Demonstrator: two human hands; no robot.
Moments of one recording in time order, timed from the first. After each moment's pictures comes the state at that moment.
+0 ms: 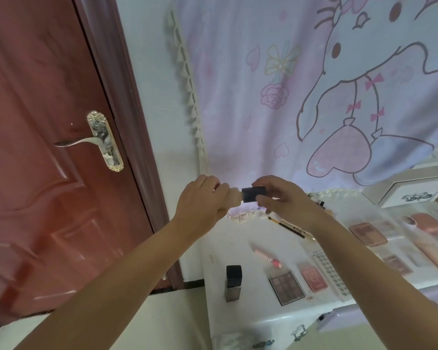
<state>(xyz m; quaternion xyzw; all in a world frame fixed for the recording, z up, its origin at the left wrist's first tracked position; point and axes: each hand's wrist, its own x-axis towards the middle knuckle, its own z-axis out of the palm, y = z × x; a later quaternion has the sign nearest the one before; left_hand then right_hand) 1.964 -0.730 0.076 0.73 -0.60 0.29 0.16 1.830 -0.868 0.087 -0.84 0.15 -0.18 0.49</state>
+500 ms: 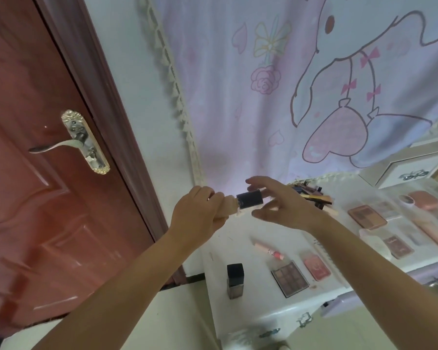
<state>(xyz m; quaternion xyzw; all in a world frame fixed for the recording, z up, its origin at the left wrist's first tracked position) 1.970 -0.735 0.049 0.74 -0.61 0.22 0.17 1.831 -0.880 0.059 -0.87 0.11 -0.15 0.45</state>
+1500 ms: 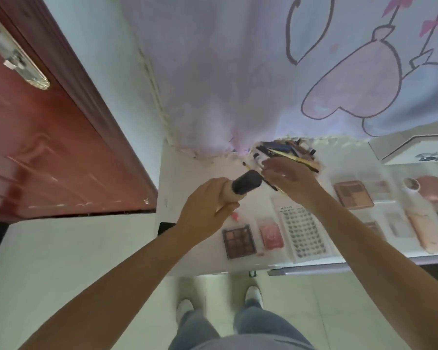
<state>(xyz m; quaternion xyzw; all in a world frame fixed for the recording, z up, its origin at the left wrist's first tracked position) 1.872 -0.828 -0.041 0.81 -0.44 -0.10 0.38 1.780 -1.007 -0.019 -0.80 0.24 -0.10 0.54</state>
